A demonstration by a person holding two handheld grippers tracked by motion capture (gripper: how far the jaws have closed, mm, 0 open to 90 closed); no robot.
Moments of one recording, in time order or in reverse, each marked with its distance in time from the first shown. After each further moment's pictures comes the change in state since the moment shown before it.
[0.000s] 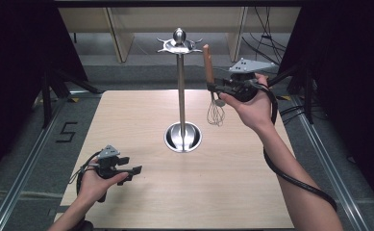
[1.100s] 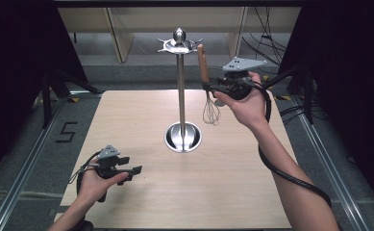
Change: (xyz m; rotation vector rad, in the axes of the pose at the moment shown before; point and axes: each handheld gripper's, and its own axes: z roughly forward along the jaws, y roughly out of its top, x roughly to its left) left arm 0.000 0.000 0.000 0.000 0.001 0.010; right arm 0.002 0.004 0.014 0.008 0.020 0.004
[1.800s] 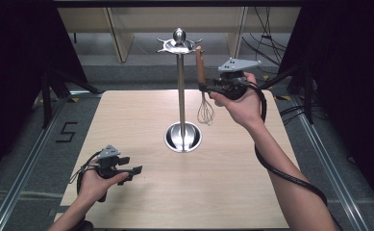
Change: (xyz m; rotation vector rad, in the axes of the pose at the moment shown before) left arm 0.000 0.000 0.001 0.000 -0.007 -0.003; right arm 0.002 -0.001 0.011 0.016 0.010 0.000
